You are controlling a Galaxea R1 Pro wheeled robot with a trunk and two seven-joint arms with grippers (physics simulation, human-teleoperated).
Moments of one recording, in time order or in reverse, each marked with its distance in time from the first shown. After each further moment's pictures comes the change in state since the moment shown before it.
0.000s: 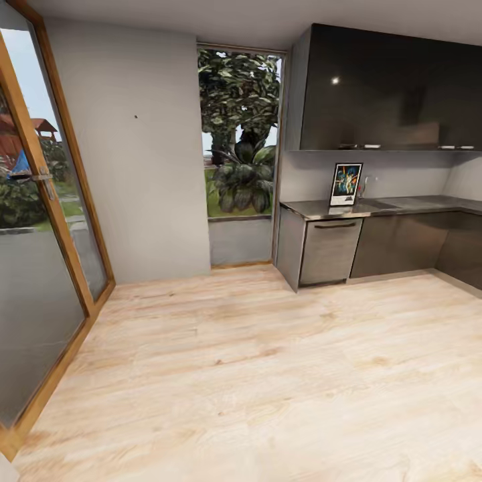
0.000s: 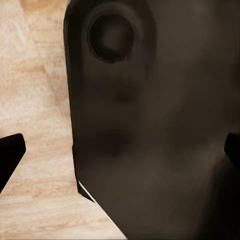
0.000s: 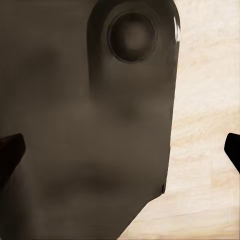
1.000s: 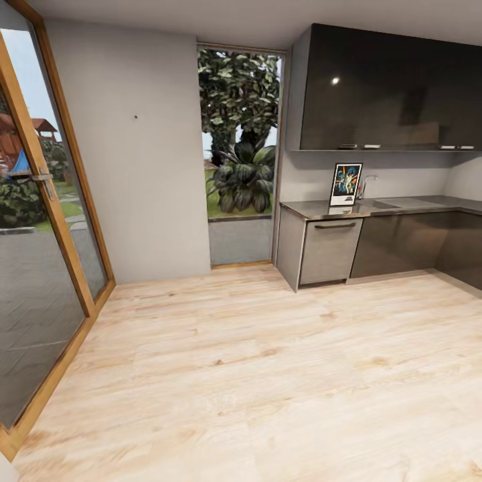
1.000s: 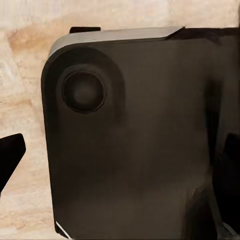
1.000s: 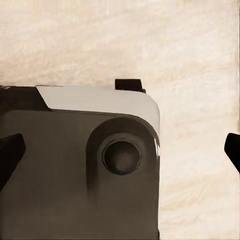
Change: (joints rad) left arm 0.000 -0.034 0.004 -0.075 -0.002 -0.026 -0.004; right arm -0.098 -0.009 0.002 -0.050 0.003 -0.047 -0.003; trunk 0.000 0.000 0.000
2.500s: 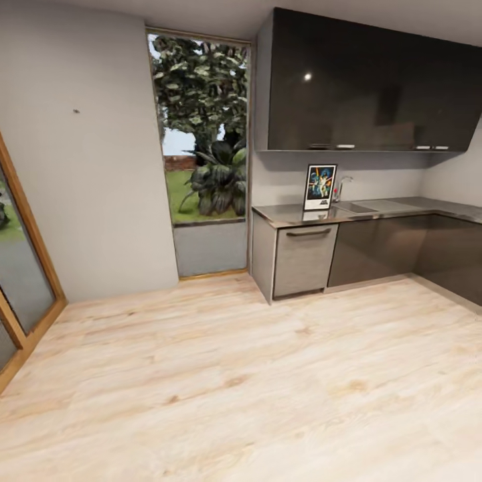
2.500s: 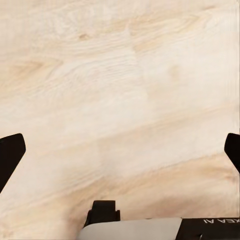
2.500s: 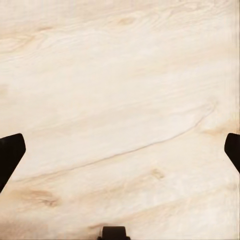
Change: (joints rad) left arm 0.000 0.023 0.004 -0.483 0.001 0.001 0.000; right arm -0.003 -0.026 0.003 -0.368 0.004 -0.080 0.000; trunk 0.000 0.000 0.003
